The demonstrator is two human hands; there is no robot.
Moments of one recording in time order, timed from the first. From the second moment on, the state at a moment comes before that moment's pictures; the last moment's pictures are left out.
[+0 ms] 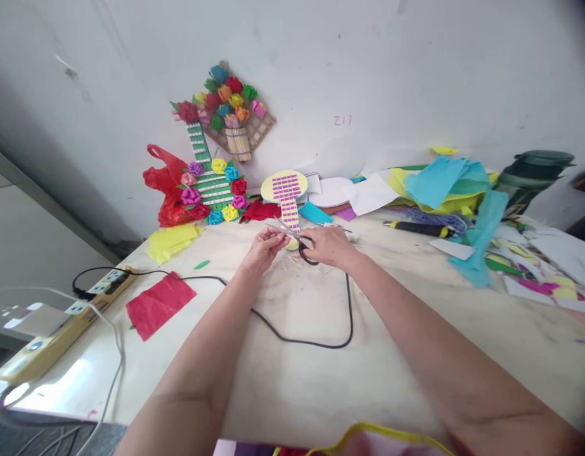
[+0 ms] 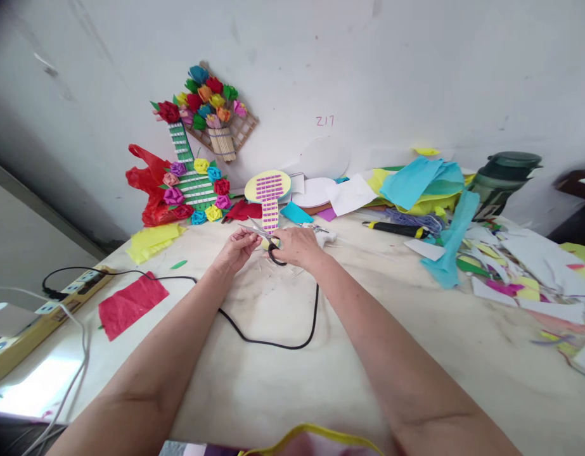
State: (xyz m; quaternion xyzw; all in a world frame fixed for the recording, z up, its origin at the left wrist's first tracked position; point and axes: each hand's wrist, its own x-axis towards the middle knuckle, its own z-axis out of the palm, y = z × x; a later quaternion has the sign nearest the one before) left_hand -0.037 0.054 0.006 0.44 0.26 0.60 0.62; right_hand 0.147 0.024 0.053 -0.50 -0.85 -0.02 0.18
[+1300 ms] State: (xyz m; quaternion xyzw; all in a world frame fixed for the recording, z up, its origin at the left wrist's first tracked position) left_hand -0.045 0.054 0.013 0.42 0.27 0.61 0.61; right_hand 0.159 0.041 0.039 -0.44 -0.83 0.21 0.26
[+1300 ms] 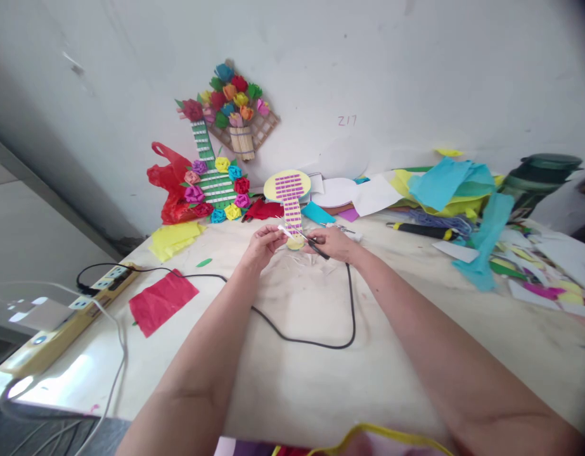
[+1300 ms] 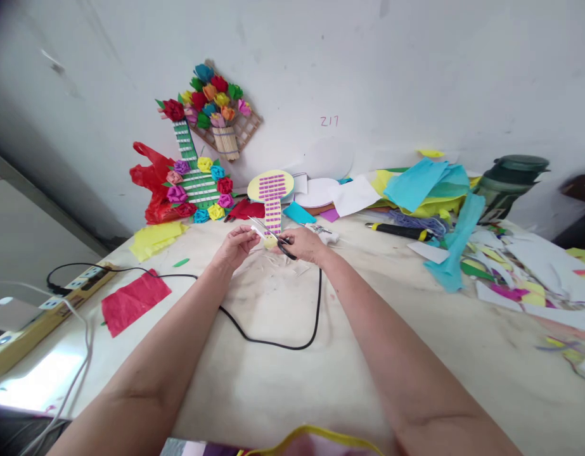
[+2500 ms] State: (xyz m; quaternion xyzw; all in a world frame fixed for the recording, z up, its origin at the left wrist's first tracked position) left_hand -0.045 0.059 0.006 0.40 0.27 0.63 0.61; right_hand 0.155 0.022 0.055 -0.46 -0.87 -0.10 0.14
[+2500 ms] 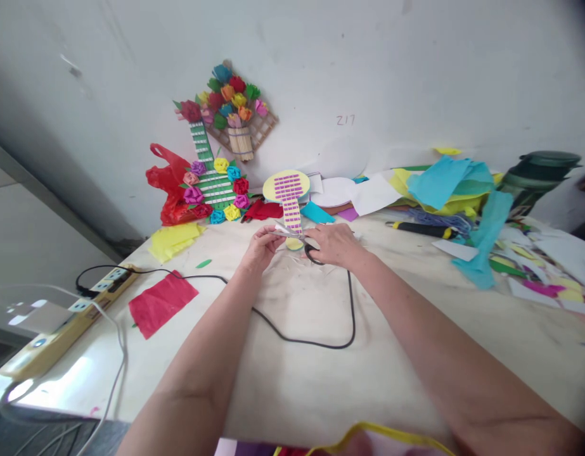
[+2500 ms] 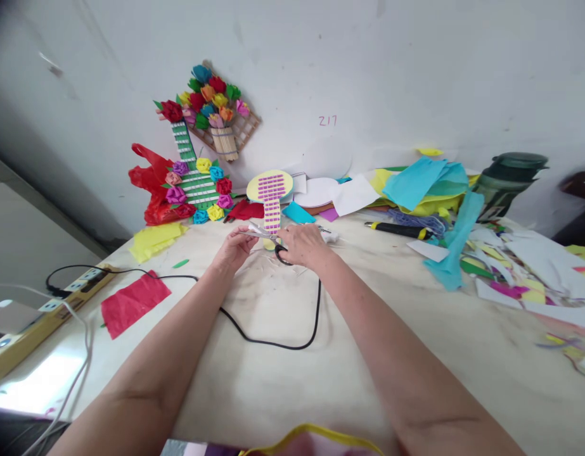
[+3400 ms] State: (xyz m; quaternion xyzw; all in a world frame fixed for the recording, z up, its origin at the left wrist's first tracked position) left_hand -0.043 0.059 0.004 0.40 0.23 0.65 0.60; right_hand 0.154 0.021 0.063 -0.46 -0.87 -0.13 0.11
